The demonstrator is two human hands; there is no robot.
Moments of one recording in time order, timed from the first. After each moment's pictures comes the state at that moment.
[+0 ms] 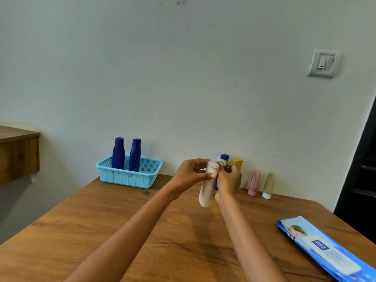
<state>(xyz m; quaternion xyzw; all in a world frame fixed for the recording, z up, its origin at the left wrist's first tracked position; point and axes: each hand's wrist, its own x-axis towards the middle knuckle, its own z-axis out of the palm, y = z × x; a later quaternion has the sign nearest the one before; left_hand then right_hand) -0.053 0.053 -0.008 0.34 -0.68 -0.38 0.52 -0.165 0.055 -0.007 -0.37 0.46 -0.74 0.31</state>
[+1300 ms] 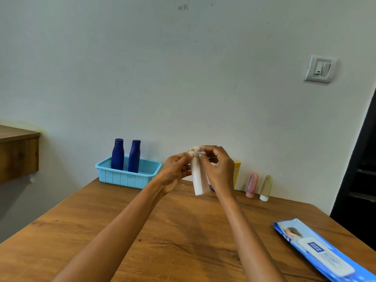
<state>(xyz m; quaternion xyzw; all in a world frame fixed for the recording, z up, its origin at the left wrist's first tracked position) -0.028 0.059 0.004 0.21 -0.55 -0.55 0.59 -0.164 0.079 0.021 -0.68 0.35 -0.64 0.05</state>
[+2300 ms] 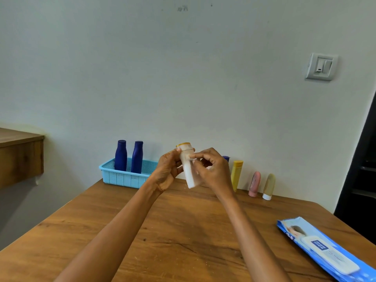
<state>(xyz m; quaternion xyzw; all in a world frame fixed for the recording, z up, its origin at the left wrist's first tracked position) -0.006 0.054 0.003 0.16 -0.52 -0.55 0.64 -0.157 0.081 0.016 -0.74 0.34 -0.58 0.09</state>
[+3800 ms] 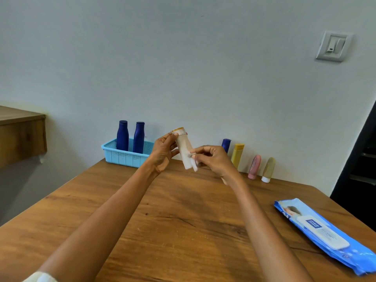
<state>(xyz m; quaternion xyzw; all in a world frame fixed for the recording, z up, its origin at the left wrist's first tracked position) 0.004 0.047 -0.011 0.25 -0.48 -0.51 0.67 -0.170 0.073 0.004 -0.72 0.39 -0.45 0.35</state>
